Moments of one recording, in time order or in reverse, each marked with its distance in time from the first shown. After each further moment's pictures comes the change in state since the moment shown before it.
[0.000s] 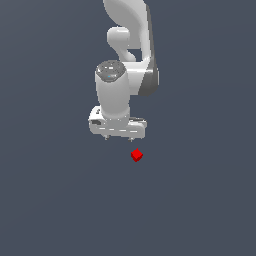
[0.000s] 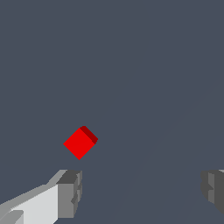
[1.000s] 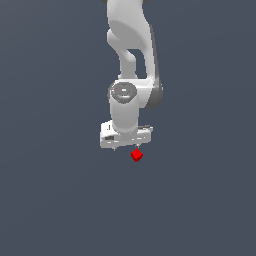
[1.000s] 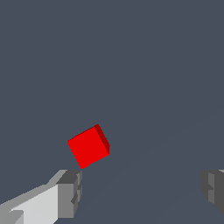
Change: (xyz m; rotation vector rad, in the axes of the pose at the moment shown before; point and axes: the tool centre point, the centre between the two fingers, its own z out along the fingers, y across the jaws) arm 0.004 -0.029 0.054 -0.002 -0.002 -0.280
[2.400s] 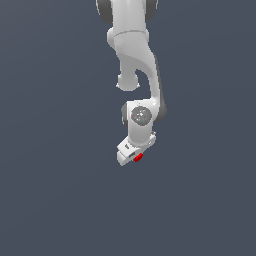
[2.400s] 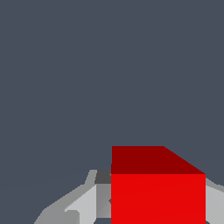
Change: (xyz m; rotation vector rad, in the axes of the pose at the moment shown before) arm 0.000 -0.051 0.096 -0.007 -0.005 -0.494
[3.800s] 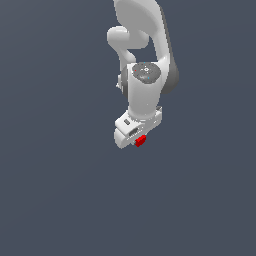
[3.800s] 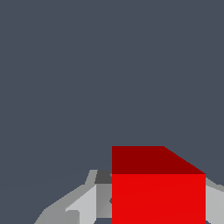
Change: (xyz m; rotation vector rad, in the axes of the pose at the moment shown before) arm -0.002 -0.002 -0.144 -0.001 0.000 -0.002
